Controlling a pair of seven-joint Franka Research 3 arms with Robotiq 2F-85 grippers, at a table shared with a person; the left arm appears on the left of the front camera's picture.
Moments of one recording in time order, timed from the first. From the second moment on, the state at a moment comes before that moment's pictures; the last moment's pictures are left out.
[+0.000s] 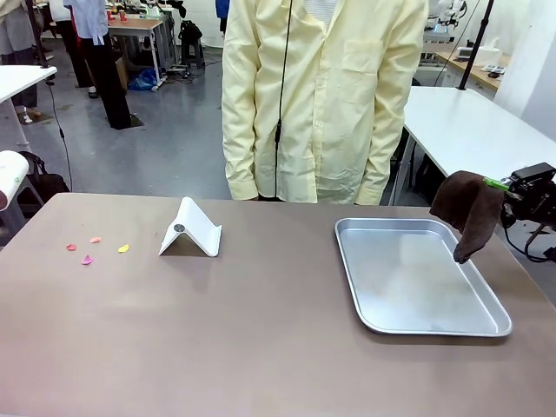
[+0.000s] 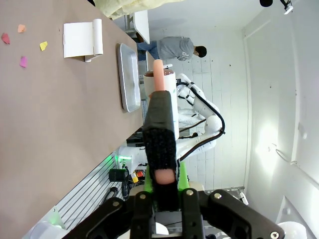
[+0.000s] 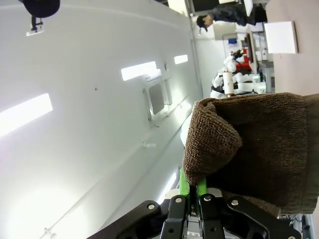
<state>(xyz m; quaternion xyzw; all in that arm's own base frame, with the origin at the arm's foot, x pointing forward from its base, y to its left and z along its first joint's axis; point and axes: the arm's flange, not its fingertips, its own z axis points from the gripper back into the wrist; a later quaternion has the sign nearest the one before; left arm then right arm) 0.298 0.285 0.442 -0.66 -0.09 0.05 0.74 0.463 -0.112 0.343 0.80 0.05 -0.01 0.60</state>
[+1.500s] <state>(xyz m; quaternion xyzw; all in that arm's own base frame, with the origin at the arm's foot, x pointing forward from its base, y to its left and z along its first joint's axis) 0.351 0.251 0.437 -0.48 -0.18 0.15 0.85 0.463 -0.112 0.343 0.80 0.05 -0.01 0.60</state>
